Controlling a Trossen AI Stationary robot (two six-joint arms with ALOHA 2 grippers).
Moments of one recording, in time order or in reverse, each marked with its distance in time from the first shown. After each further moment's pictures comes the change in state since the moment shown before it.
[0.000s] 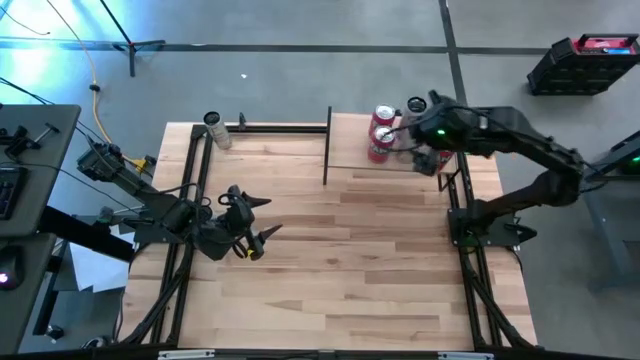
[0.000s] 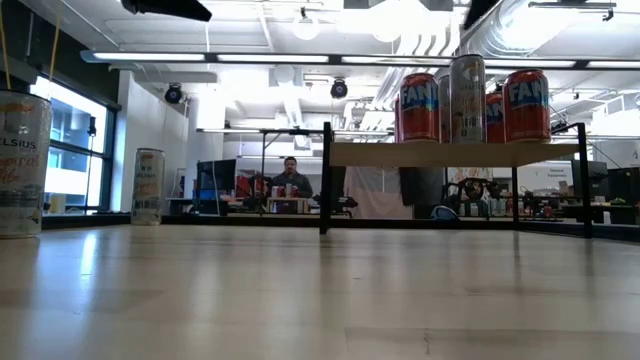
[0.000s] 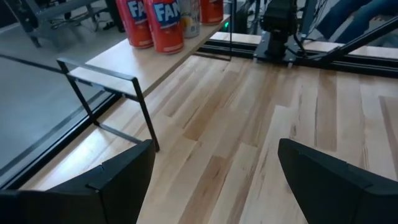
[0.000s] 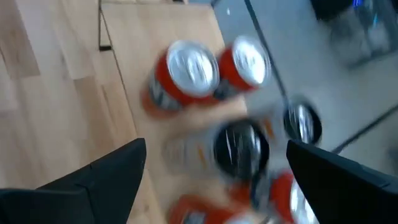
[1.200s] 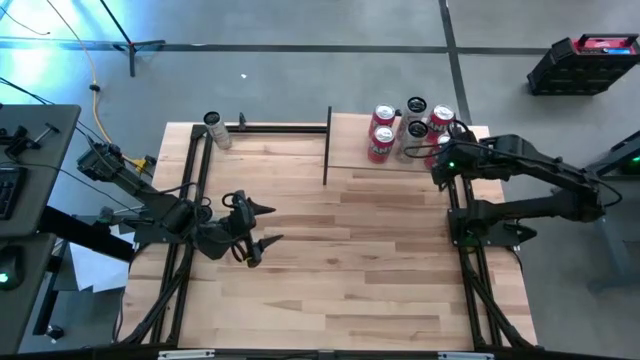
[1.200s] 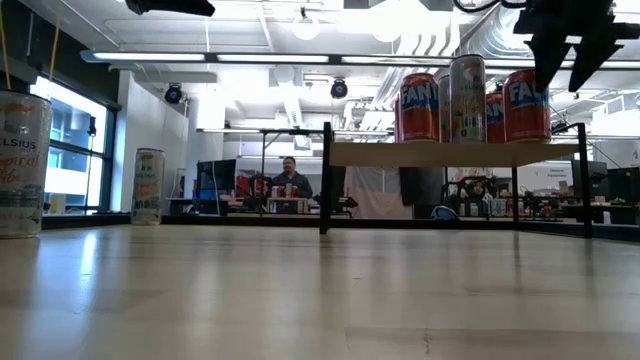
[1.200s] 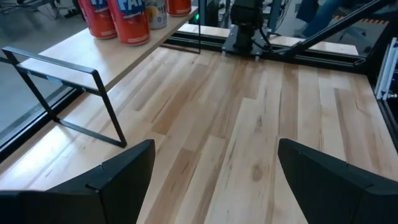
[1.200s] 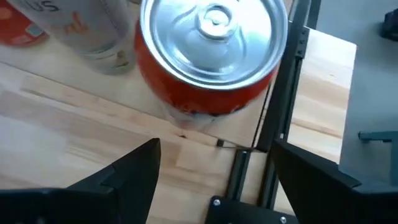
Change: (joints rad) left arm -0.002 0.000 0.000 0.044 0.128 0.006; right arm -0.045 -0.322 -0.525 -0.174 0.012 1.079
